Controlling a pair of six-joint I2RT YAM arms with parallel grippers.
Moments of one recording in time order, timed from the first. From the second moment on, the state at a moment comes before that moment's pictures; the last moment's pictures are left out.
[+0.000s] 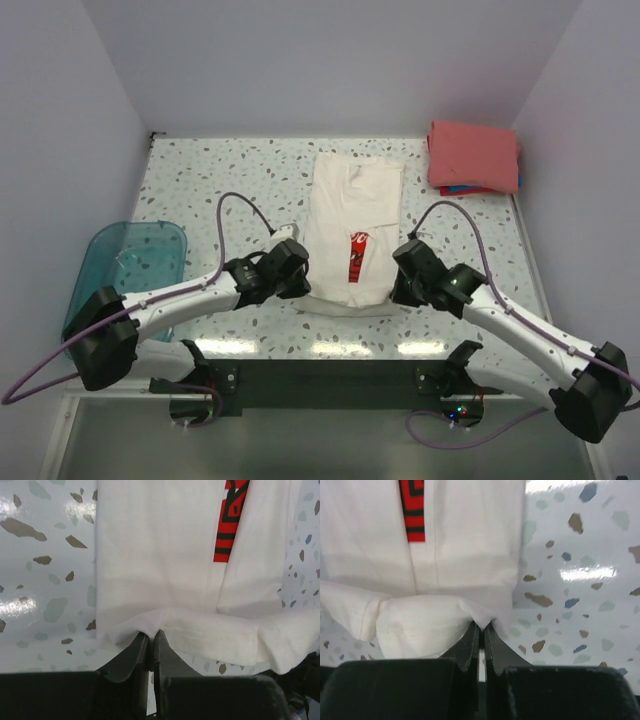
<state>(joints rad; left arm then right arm) -0.92 1.29 0.77 -0.39 -0.21 -0.95 0.76 0.97 0.72 -0.80 0.22 0.85</state>
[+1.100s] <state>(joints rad) -0.58 1.86 1.23 -0.12 -0.12 -0.80 0.22 1.60 0.96 -0.27 -0.05 0.70</state>
